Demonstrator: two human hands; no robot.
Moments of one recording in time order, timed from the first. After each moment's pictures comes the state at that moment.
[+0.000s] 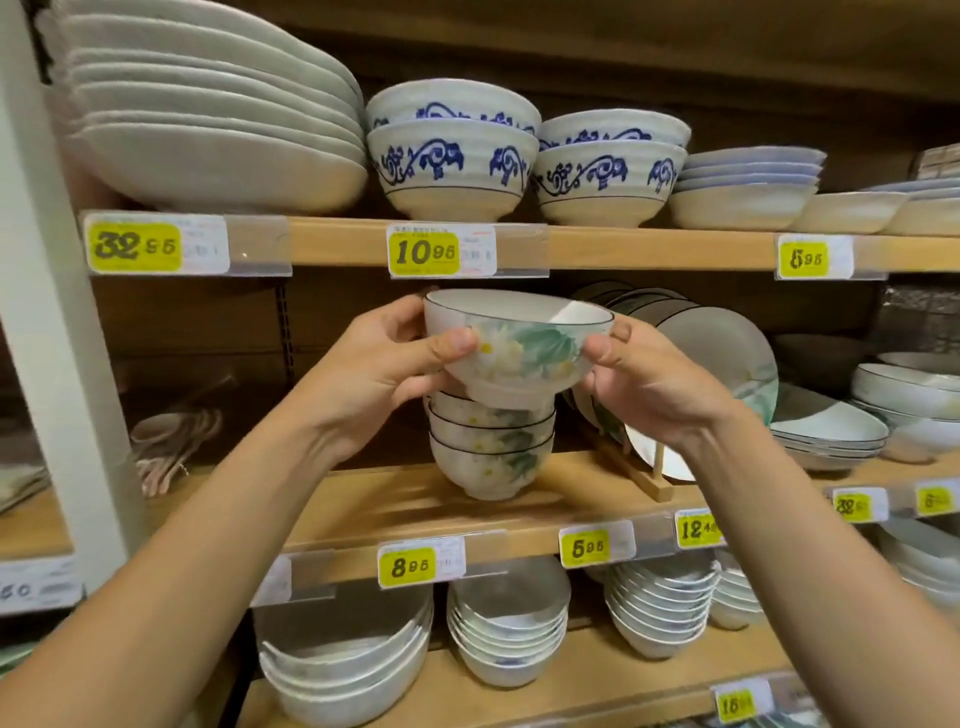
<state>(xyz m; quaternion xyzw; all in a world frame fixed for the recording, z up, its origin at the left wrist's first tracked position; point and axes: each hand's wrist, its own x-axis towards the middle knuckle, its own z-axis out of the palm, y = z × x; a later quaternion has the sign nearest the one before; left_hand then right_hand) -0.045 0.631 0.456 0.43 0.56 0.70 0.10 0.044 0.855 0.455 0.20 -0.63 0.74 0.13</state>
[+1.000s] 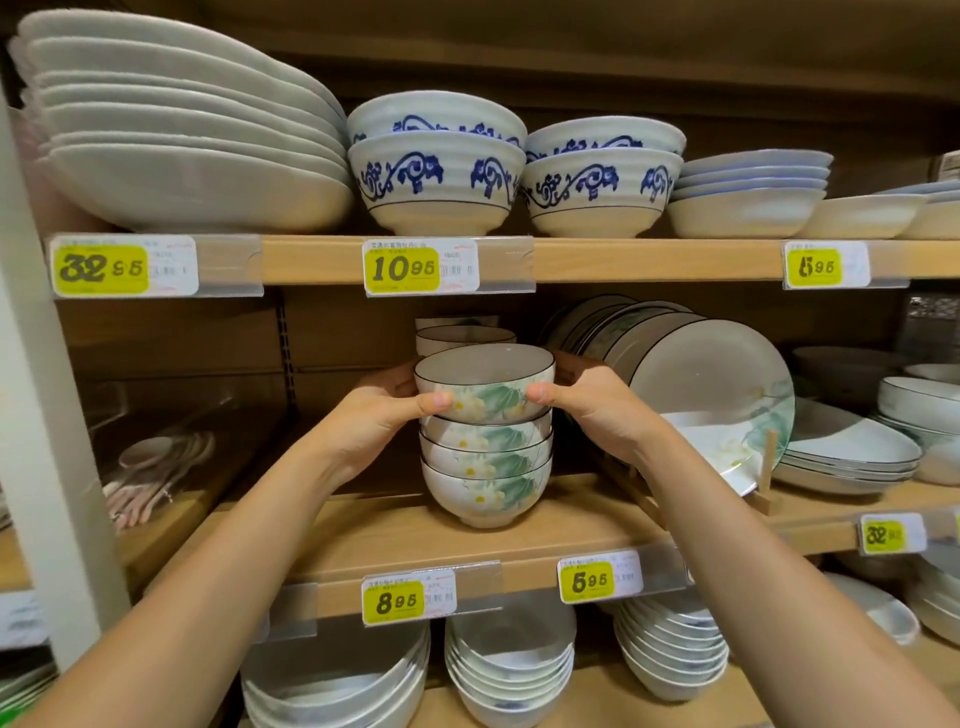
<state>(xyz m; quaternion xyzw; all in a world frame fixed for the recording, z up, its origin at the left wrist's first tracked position) -0.132 0.660 0.407 0.40 0.61 0.67 0.12 -0.039 0.901 0.414 0.11 -0.74 0.64 0.20</state>
